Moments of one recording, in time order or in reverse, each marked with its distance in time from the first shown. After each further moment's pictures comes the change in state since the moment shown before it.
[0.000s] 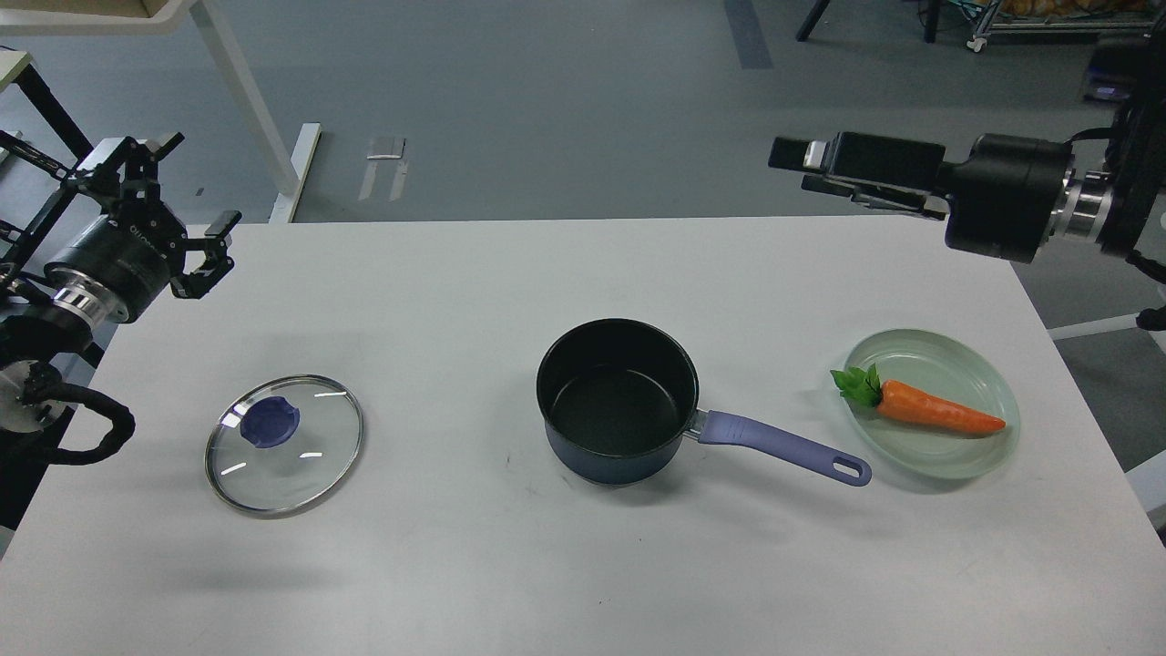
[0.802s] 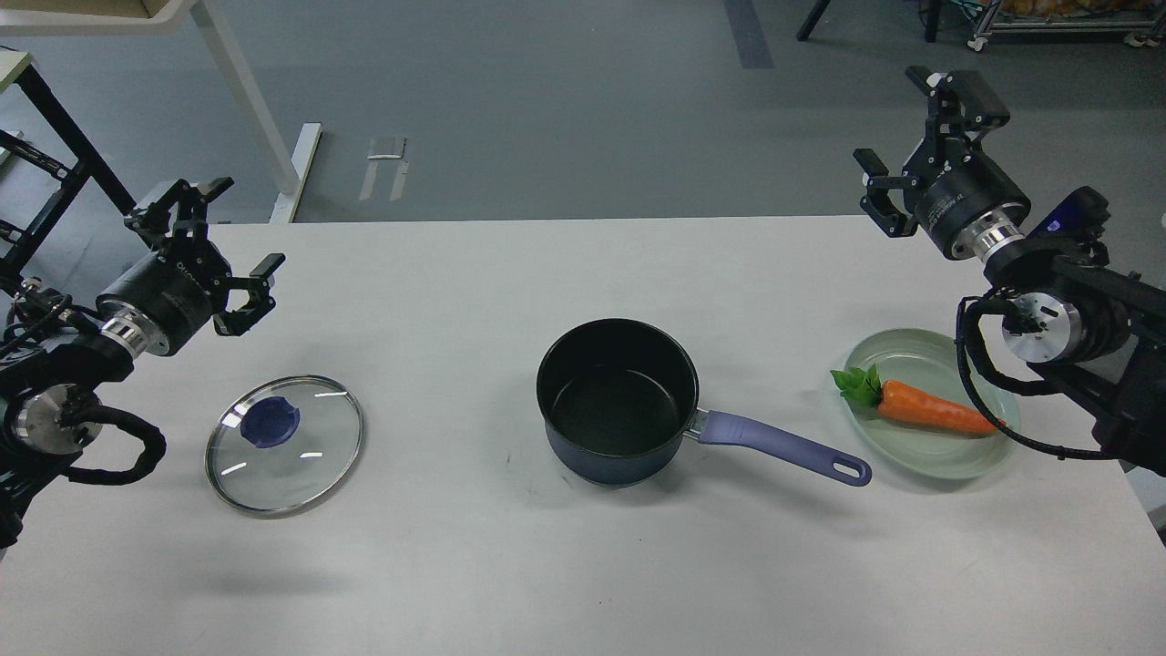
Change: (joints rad) left arm 0.097 -0.085 -0.085 0.009 0.003 -0.043 0.112; right arm -0.521 0.457 0.395 -0.622 0.799 0.036 0.000
